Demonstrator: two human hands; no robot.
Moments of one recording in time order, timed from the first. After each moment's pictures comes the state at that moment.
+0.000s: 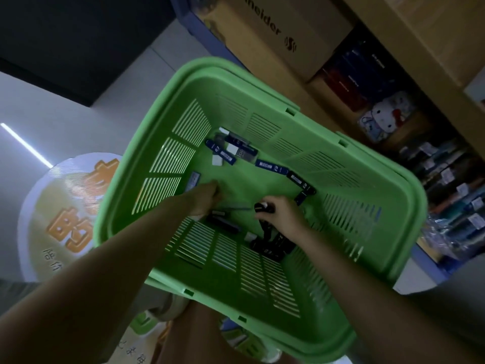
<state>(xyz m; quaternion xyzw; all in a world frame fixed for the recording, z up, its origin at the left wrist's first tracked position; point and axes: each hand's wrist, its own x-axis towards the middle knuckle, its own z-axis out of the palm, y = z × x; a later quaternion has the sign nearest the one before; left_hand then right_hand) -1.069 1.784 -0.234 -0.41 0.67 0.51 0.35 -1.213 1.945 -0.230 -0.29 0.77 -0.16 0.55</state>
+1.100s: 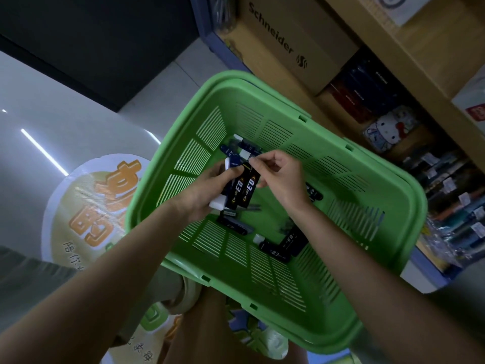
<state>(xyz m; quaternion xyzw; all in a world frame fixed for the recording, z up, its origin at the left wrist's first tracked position) -1.074 1.783 -0.134 -0.50 0.29 0.82 0.05 -1.202 1.867 -0.148 -0.19 0.74 -0.47 0.45</state>
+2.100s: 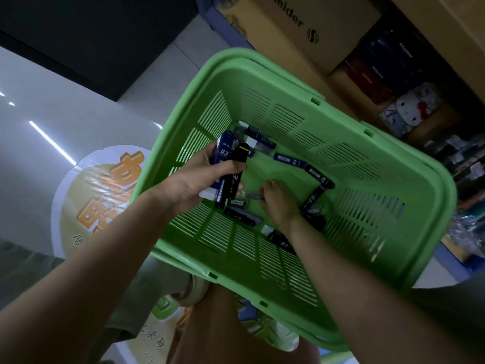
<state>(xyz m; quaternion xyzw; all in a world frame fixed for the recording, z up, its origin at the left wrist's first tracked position) -1.068 1.765 -0.115 -0.47 0.41 0.78 0.05 -1.174 1.920 -0.275 -0.50 0.79 0.01 0.36</state>
